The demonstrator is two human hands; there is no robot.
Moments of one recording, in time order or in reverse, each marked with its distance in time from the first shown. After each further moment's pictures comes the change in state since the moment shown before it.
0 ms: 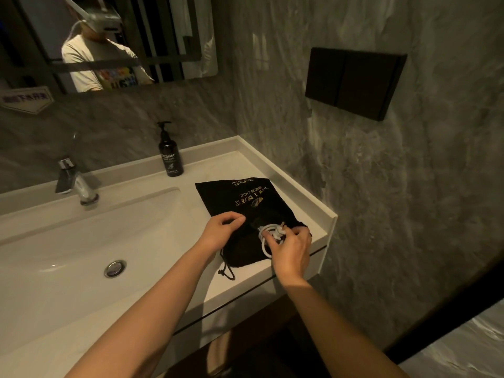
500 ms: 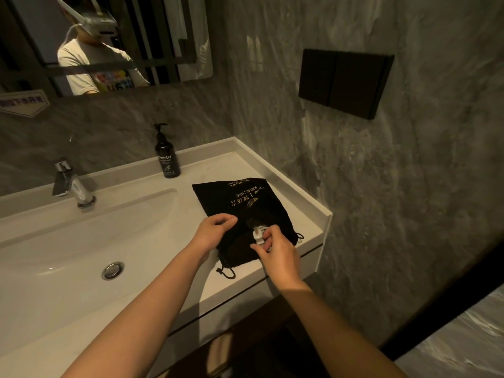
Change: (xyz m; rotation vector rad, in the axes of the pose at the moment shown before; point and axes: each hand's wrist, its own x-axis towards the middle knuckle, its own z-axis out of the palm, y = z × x) left_hand 0.000 -0.007 -0.007 -0.032 0.030 -0.043; right_hand -0.011 0.007 -0.002 0.046 -0.187 -0.273
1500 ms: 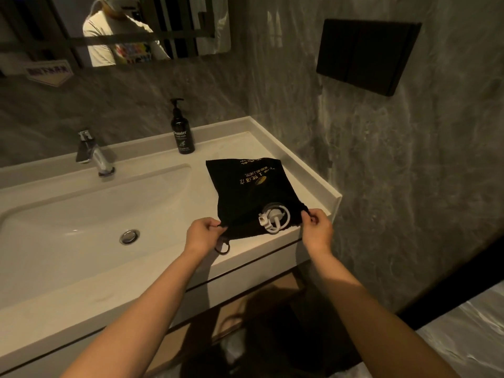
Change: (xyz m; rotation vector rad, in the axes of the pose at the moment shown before) left_hand -0.051 -0.040 -0.004 0.185 0.305 -0.128; right_hand 0.013 0.040 -0.035 0.504 0.160 0.404
